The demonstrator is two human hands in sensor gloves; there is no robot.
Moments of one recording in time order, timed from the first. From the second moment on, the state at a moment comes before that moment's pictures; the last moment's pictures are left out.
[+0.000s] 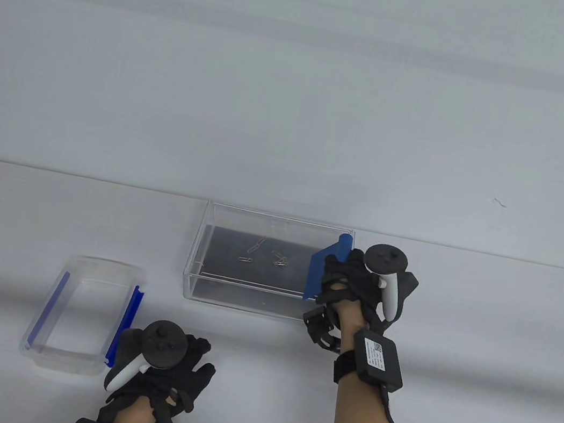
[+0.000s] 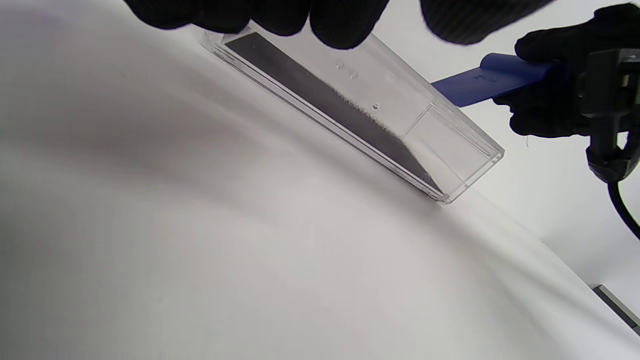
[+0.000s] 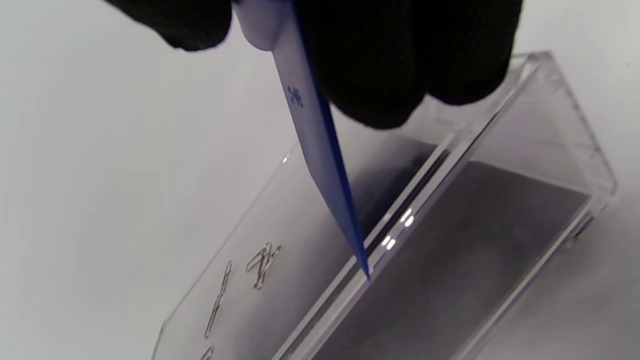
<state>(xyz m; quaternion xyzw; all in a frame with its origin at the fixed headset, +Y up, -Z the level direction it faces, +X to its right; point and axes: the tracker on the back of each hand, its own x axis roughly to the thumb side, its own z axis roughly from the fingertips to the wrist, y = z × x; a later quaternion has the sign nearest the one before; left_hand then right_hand) -0.178 -0.746 -0.352 -0.13 -0.08 0.29 0.94 0.145 -0.678 -0.520 -0.15 0.10 0.87 0.45</state>
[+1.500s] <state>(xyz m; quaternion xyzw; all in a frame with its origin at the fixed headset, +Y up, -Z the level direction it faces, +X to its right) -0.190 -0.742 -0.349 -0.14 -0.05 0.29 0.94 0.077 -0.647 -0.527 -0.08 0.02 0.92 0.38</state>
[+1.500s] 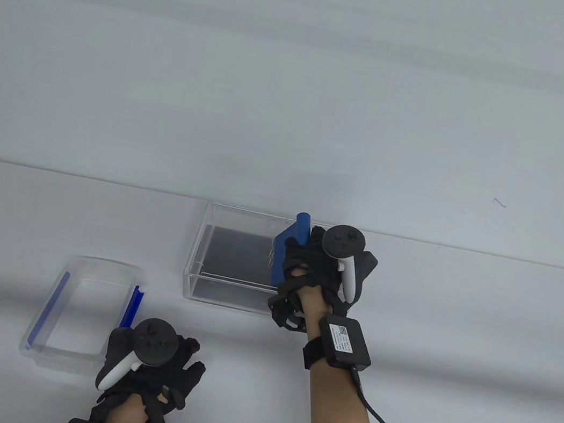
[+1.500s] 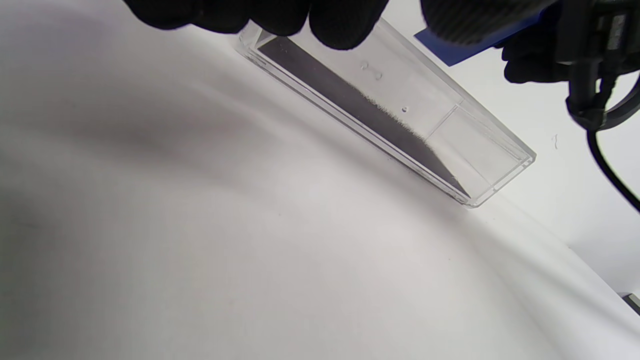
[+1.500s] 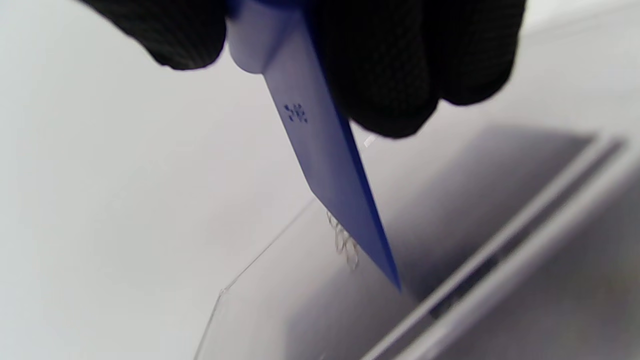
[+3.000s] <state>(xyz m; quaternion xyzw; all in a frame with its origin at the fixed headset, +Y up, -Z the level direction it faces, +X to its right) -0.191 -0.741 -0.347 -0.14 -0.06 0.30 0.94 0.073 -0.648 -0.452 0.05 -0.06 0.96 0.27</state>
